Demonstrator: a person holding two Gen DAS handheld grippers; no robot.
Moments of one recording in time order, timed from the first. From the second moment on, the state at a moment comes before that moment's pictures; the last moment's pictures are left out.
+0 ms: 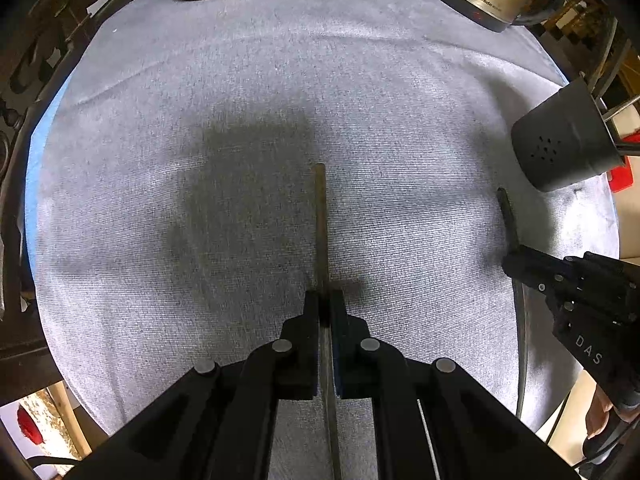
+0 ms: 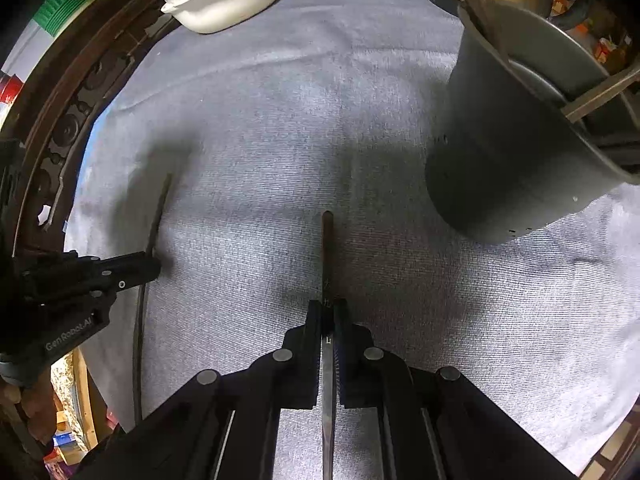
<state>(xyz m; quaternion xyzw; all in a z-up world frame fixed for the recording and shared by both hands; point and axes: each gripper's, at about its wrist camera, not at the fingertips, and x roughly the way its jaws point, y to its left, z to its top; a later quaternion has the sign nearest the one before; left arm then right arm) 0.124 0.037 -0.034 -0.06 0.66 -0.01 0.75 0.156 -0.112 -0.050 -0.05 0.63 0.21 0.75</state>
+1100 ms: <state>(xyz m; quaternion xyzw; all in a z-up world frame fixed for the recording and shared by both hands) 0.042 0.039 0.092 -0.13 0.25 0.06 0.96 0.049 -0.182 0.086 0.06 0.16 0.09 0.98</state>
